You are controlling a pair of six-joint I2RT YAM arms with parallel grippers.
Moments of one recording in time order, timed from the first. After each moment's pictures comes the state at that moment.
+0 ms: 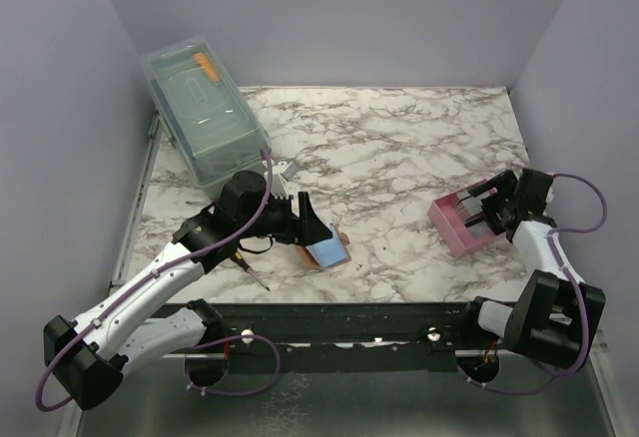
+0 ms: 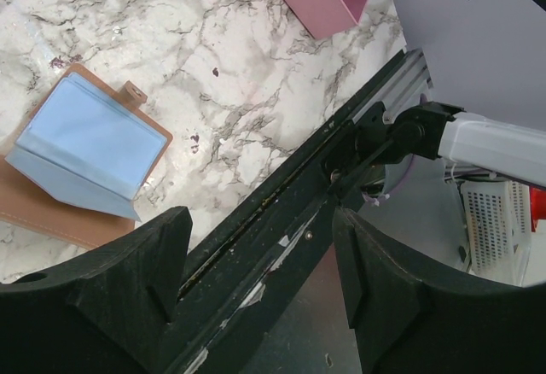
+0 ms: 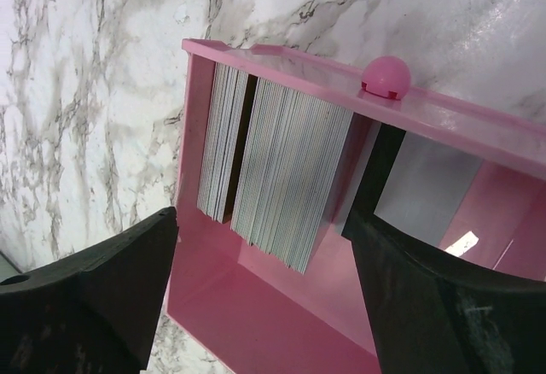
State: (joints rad) left arm -0.70 0.93 0.82 -0.39 0.40 -0.64; right arm -0.34 1.19 0.62 -0.21 -0.12 0.76
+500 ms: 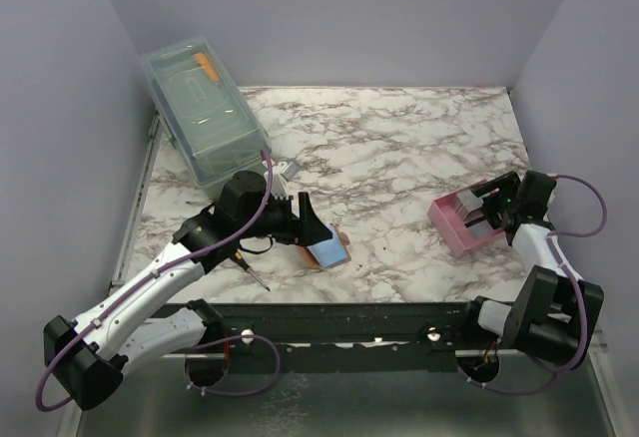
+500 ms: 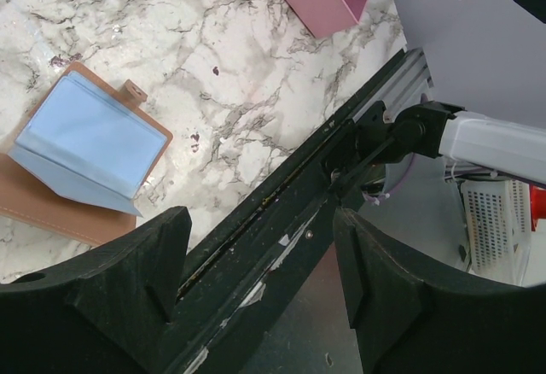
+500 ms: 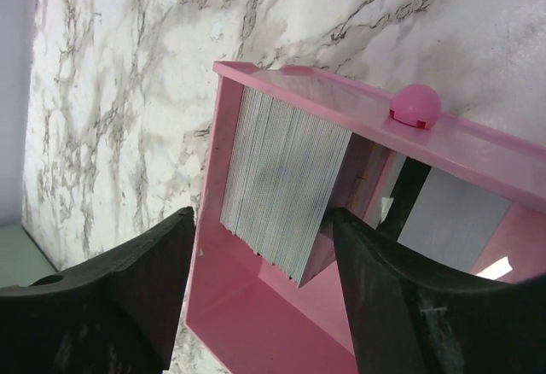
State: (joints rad) left arm -0.70 0.93 0.82 -0.39 0.40 -0.64; right arm -0.38 1.19 0.56 -0.06 -0.20 0.78
